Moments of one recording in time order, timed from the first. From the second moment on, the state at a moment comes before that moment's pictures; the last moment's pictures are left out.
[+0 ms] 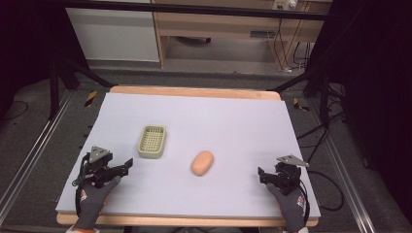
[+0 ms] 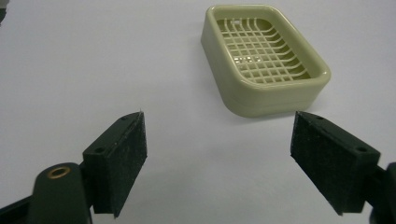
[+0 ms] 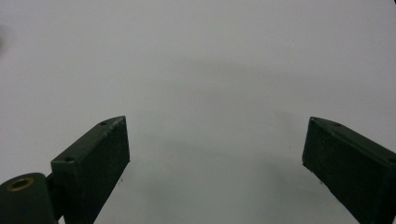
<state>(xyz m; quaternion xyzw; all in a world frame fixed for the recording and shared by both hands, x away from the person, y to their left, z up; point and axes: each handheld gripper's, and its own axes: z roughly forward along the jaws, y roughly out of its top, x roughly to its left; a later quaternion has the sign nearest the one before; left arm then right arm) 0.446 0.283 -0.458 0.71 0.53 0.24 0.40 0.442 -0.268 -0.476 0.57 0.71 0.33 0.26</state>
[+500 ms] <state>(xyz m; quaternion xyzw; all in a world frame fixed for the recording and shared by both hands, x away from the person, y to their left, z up) 0.441 0.266 -0.452 0.72 0.51 0.23 0.41 0.441 -0.265 -0.475 0.56 0.71 0.32 0.26</state>
